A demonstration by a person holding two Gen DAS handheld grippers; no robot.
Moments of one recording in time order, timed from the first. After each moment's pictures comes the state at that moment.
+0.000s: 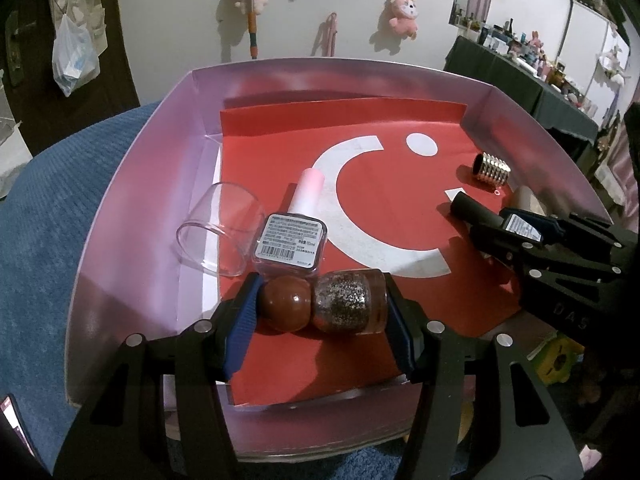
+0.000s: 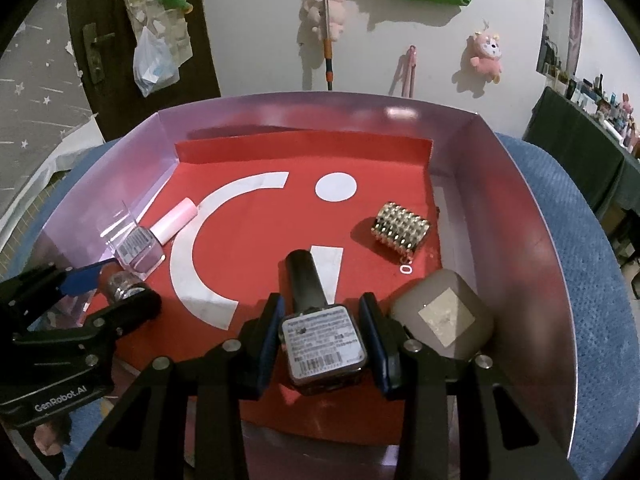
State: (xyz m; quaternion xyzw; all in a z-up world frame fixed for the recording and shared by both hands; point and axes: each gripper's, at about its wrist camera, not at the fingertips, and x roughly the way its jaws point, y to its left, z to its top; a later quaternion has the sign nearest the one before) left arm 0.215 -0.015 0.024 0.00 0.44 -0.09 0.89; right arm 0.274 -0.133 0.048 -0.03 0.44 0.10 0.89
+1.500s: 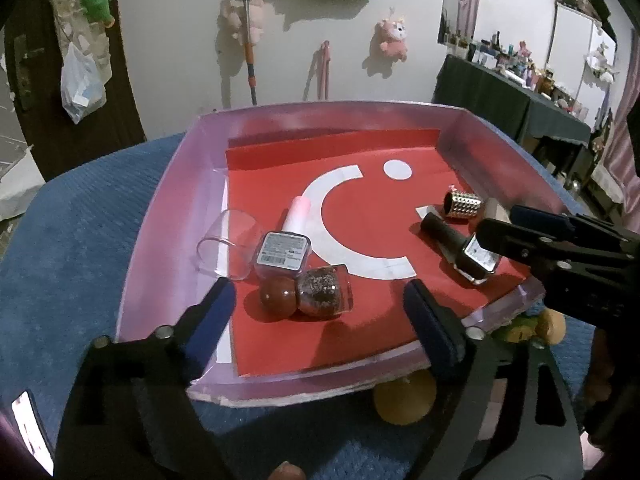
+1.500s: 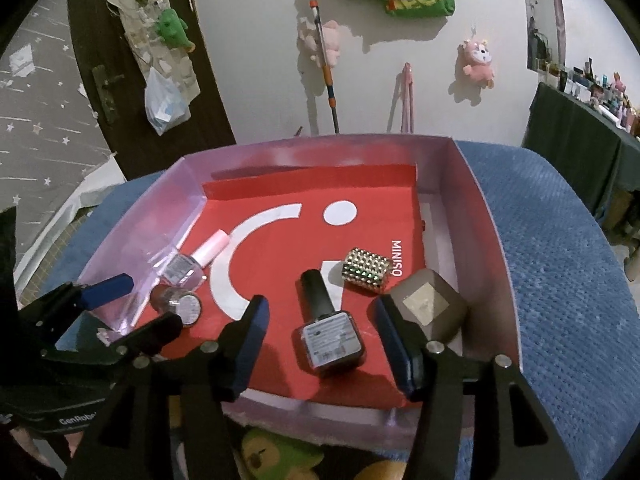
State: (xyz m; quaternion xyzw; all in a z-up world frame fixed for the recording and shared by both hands) left arm 0.185 -0.023 0.055 0.02 0.39 -0.09 0.92; right arm 0.244 -0.152 0.083 0.03 0.40 0.12 0.91
